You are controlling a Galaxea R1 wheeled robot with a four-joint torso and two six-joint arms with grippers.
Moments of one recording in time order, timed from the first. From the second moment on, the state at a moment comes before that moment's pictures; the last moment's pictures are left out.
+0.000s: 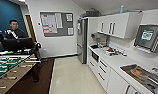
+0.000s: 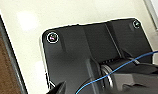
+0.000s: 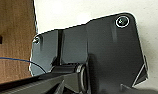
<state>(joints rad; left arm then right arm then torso) 1.51 2.84 -2.53 0.07 -0.07 -0.03 -1.49 2.87 -2.46 -0.32 0.03 0.29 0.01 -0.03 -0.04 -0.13</state>
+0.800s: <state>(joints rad) 1.51 2.84 -2.53 0.07 -0.06 -0.03 -1.49 2.87 -2.46 -0.32 0.03 0.29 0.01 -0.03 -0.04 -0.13</state>
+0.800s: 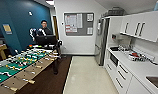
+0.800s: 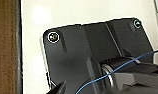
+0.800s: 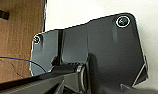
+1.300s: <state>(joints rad) 1.51 2.84 -2.53 0.07 -0.06 -0.03 -1.49 2.87 -2.46 -0.33 0.03 0.29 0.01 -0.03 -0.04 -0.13</state>
